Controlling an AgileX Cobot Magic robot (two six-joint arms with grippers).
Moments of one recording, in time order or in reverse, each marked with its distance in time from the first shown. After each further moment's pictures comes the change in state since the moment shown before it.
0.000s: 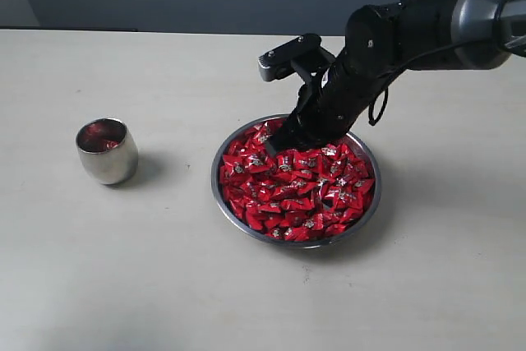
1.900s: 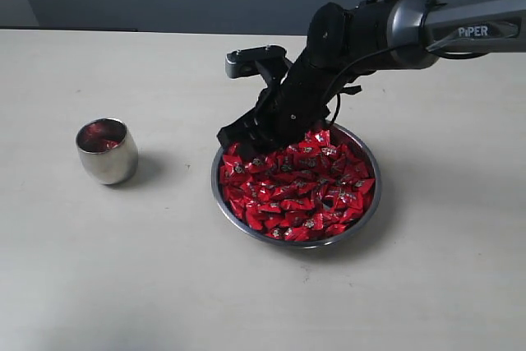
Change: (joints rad) left arm 0.000 0.000 0.000 0.000 0.000 0.000; right arm 0.019 0.178 -0.174 0.343 0.061 -0.118
